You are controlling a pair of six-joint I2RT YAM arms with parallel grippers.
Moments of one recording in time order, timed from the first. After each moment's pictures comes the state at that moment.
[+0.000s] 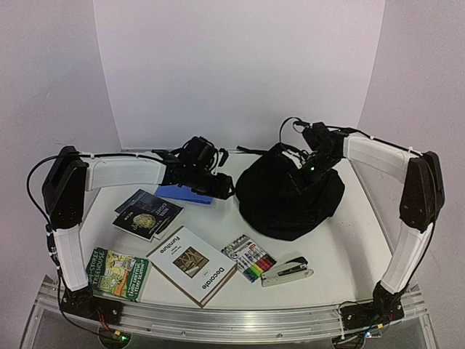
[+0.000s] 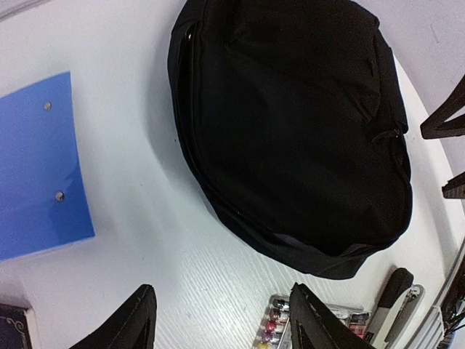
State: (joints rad) left arm -0.81 1.91 1.45 -0.32 0.07 -0.42; right arm 0.44 1.86 1.56 -0.90 -0.39 -0.25
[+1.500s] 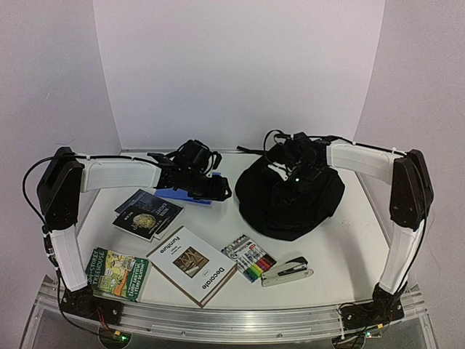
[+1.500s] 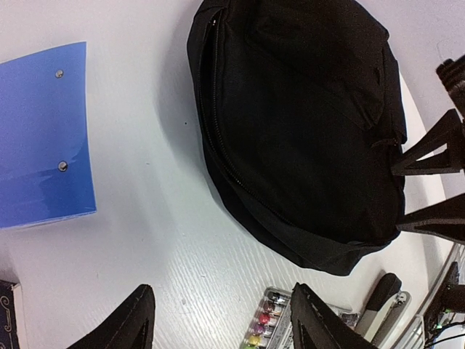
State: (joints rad) left arm -0.80 1.87 1.39 -0.30 0.08 -0.50; right arm 0.55 1.92 1.56 -0.88 -0.30 -0.19
